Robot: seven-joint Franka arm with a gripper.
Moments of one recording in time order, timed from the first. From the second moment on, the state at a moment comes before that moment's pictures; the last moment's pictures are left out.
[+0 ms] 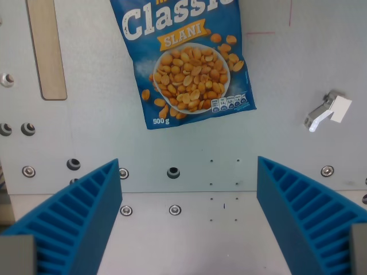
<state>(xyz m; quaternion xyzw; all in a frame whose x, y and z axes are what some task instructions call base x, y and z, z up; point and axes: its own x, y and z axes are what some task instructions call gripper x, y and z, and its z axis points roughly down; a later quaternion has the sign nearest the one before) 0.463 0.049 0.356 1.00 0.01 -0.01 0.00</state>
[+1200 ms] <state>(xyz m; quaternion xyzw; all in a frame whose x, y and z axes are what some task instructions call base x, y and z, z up) 0.394 0.046 0.357 1.00 0.02 -0.05 0.01</state>
